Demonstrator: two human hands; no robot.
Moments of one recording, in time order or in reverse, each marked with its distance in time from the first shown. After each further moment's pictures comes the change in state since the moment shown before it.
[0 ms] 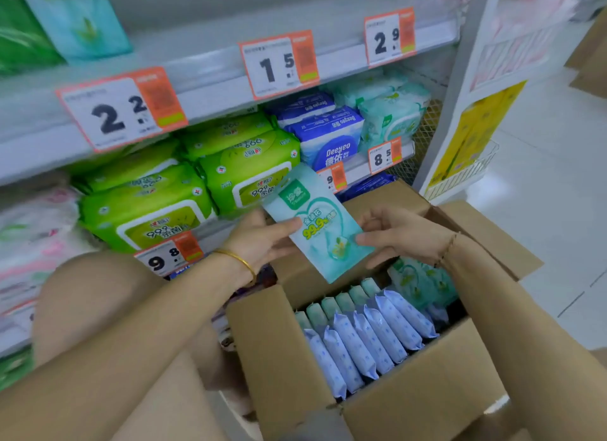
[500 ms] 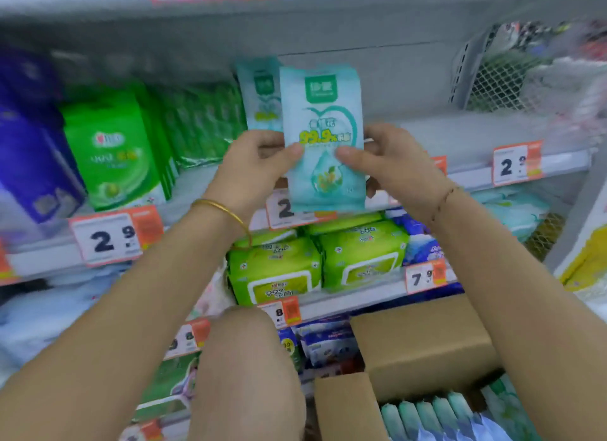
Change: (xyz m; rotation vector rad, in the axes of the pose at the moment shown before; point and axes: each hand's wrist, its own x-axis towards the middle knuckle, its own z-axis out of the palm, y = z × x) left_hand -0.069 0.185 -0.110 0.245 0.441 0.625; right_hand 0.051 -0.249 0.120 -0.164 0.170 -0.668
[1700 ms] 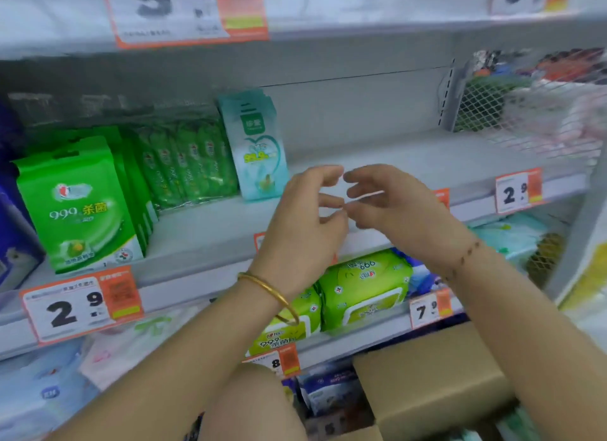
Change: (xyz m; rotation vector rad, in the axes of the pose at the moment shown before) left_hand 0.001 -0.004 0.042 0.266 -0.091 0.296; right_hand 0.008 0.002 0.004 -0.140 0.102 0.042
